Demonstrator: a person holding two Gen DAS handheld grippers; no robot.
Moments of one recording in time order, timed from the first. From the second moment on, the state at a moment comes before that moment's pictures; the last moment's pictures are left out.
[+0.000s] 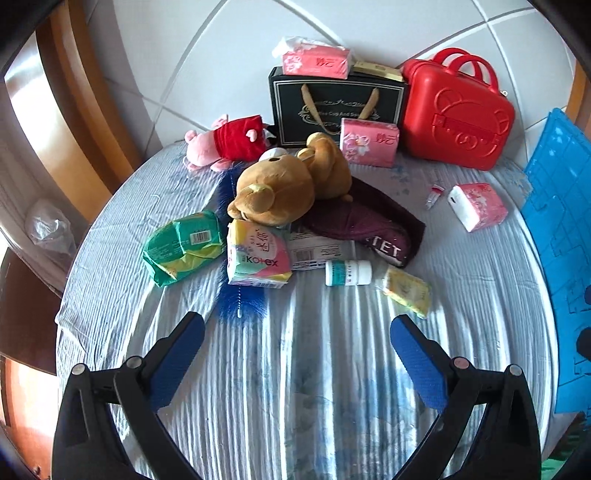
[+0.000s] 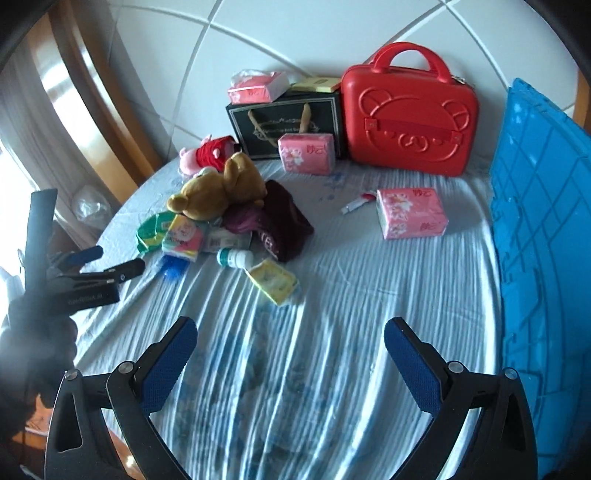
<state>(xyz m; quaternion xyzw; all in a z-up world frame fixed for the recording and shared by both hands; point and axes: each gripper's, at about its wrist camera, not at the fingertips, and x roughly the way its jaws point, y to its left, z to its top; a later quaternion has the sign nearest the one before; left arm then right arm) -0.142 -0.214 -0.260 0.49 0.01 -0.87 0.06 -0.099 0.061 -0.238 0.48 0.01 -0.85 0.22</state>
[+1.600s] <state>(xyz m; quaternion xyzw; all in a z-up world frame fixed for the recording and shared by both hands) -0.205 -0.280 -0.377 0.51 0.04 -0.86 0.05 -0.185 -0.045 -0.407 0.52 0.05 -0.82 0.22</state>
